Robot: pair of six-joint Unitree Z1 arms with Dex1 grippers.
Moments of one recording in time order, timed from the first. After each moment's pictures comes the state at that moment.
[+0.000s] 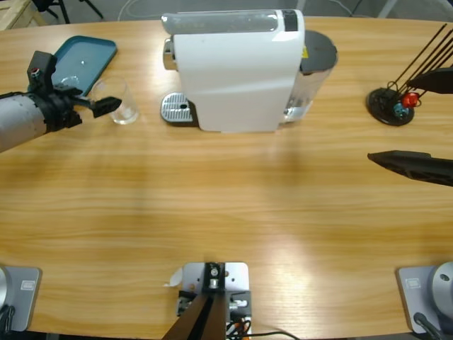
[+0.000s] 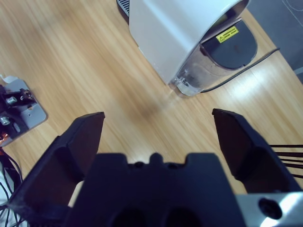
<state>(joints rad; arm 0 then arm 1) -0.63 1.67 -0.36 -0.71 0.19 -0.11 0.96 1.07 -0.96 0.61 -0.16 -0.12</state>
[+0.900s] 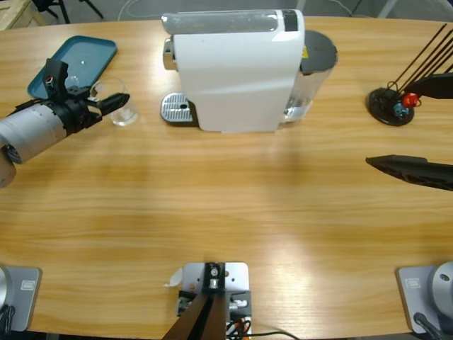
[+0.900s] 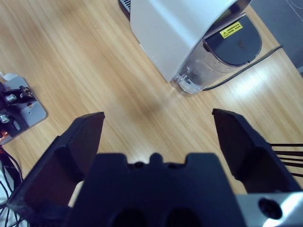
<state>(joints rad) -0.63 1.93 -0.17 -1.31 0.15 -0.11 0.96 1.07 -0.94 0.60 -0.15 -0.11</state>
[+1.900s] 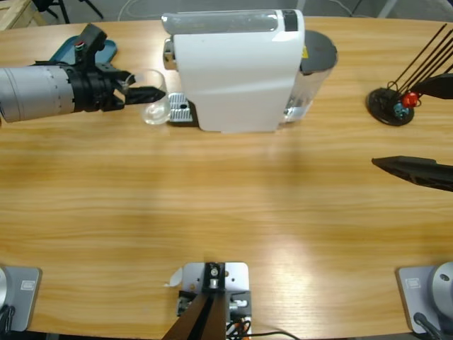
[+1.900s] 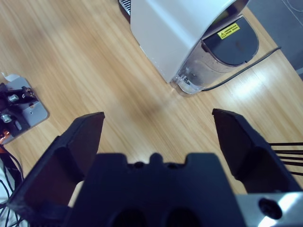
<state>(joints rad) -0.67 1.69 -0.61 -0.50 -0.16 0.03 0.96 1.05 -0.93 0.60 -0.15 -0.11</state>
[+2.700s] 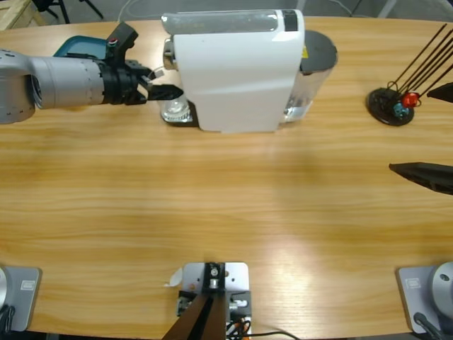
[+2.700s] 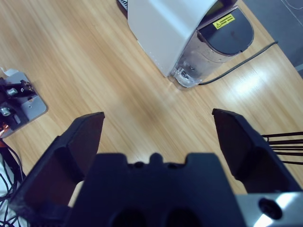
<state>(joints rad) -0.70 1.80 -0.72 -0.47 -0.16 0.08 0.95 0.99 -0.92 0.64 -0.15 -0.11</state>
